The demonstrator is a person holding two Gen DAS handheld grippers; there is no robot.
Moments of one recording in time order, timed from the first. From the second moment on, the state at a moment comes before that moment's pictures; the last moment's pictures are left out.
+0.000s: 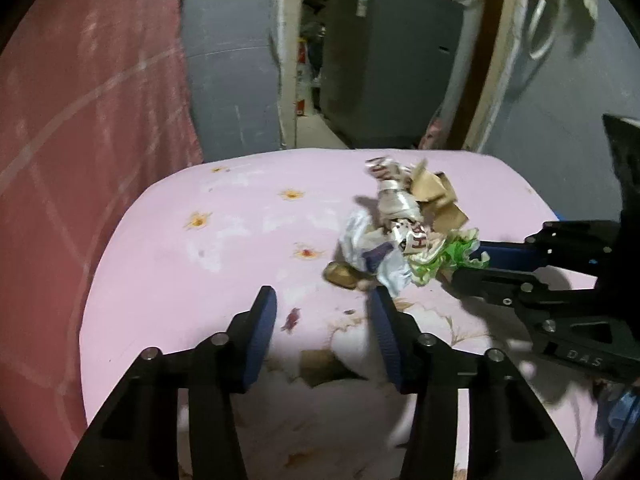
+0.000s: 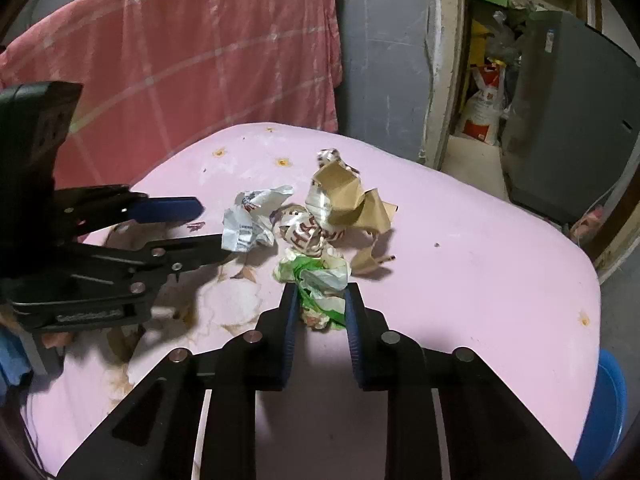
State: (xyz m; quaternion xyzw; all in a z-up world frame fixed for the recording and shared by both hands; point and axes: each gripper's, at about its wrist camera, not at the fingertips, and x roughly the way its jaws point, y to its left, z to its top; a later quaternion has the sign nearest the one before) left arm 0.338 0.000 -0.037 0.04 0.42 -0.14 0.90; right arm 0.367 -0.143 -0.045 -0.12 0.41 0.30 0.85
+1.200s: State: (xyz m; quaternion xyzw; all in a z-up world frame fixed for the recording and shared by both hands) left arm 0.282 -0.012 -0.042 -0.02 0.40 -0.15 0.90; right arm 0.302 -0.202 -0.025 -0.01 0.31 0.28 0.91
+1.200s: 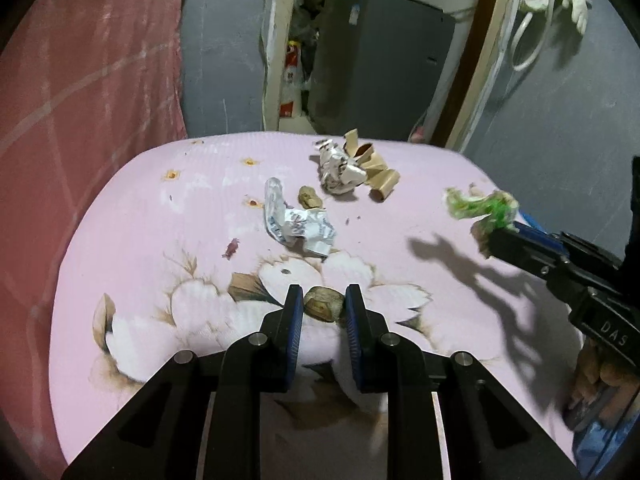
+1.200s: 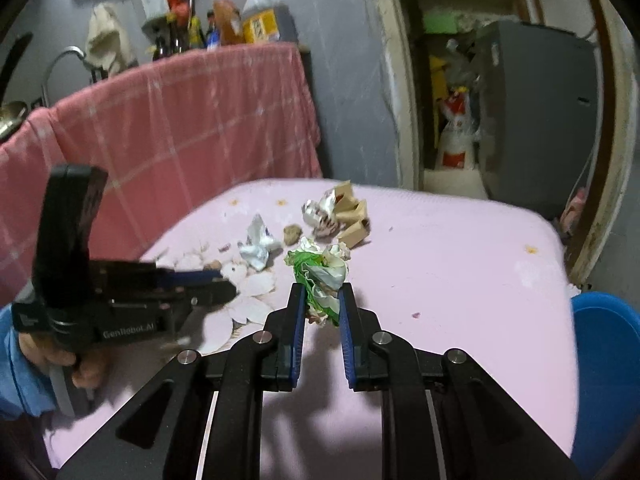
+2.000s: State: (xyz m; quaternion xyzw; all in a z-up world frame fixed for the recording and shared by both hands) left arm 0.233 -0.088 0.058 -0.08 0.16 -0.18 0.97; right arm 0.227 -0.286 0.040 0.04 0.05 0.17 0.98
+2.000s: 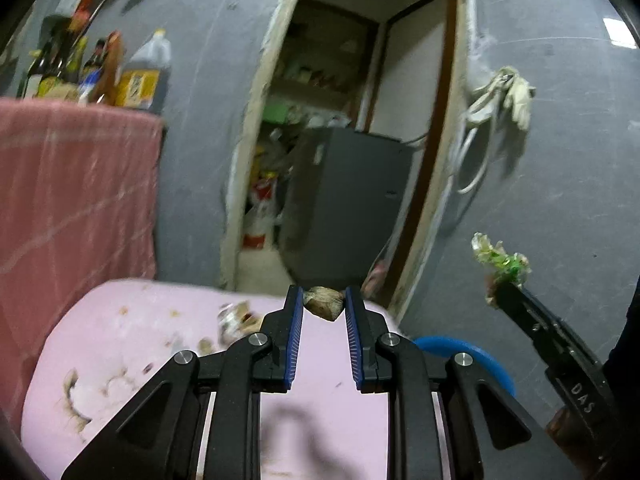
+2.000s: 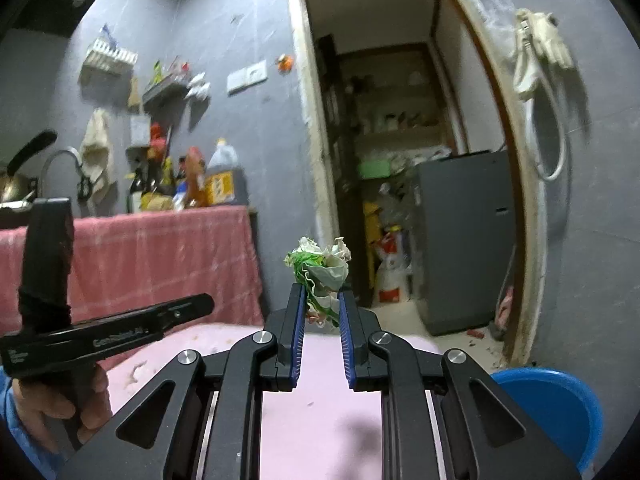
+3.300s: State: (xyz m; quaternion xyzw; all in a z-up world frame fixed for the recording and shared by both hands) left arm 0.312 -0.278 0.005 -0.06 0.31 -0.29 0.90; right arm 0.248 -0.448 -0.015 0.15 0.17 0.00 0.97
